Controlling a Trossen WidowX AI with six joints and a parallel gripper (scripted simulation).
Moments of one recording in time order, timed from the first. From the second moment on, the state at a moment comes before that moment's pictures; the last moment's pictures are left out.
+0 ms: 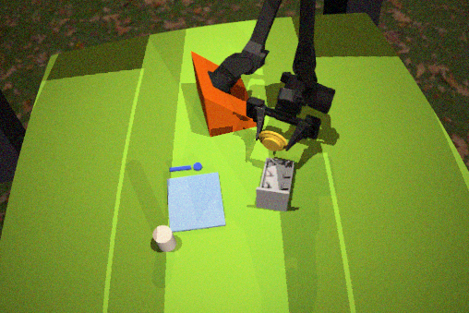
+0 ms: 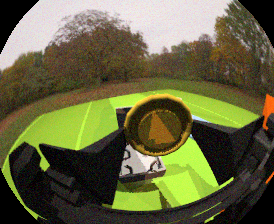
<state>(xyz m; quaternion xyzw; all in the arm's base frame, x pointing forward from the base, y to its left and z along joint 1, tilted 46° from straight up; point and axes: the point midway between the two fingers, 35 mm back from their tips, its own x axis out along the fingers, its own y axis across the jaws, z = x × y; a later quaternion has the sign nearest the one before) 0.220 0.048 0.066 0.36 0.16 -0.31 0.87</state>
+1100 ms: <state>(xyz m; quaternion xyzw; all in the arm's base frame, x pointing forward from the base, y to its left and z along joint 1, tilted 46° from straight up) 0.222 0.069 0.067 0.39 0.08 -0.25 0.89</state>
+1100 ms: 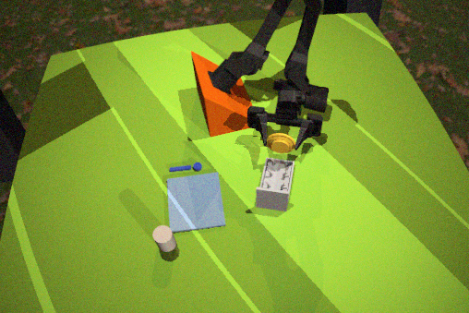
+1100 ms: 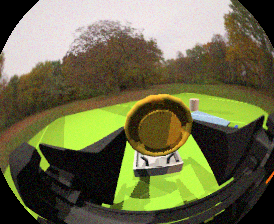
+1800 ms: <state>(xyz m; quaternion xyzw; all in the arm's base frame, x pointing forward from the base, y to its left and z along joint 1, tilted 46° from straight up) 0.246 0.069 0.052 0.39 0.07 -0.24 0.88</state>
